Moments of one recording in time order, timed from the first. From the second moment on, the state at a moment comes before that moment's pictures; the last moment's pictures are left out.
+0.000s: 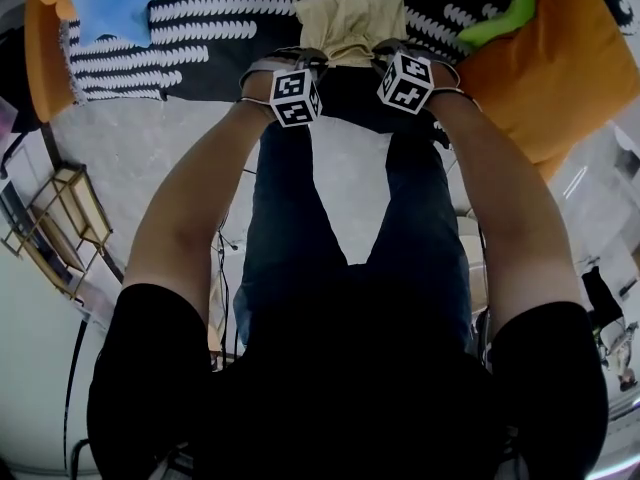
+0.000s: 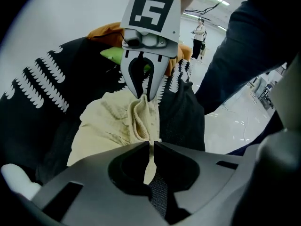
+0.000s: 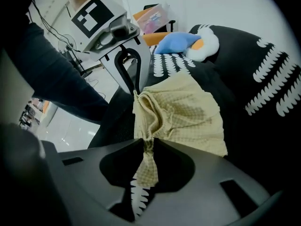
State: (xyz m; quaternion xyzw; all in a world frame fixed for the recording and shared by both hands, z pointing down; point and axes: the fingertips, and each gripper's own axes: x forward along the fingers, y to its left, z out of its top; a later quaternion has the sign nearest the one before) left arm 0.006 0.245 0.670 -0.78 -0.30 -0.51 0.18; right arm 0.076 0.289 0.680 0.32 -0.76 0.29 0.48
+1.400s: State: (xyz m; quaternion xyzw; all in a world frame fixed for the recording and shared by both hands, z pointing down) left arm -0.037 0.199 0.592 -0.77 -0.21 -0.60 0.08; right arm 0.094 0.289 0.572 0.43 -0.71 0.35 0.42
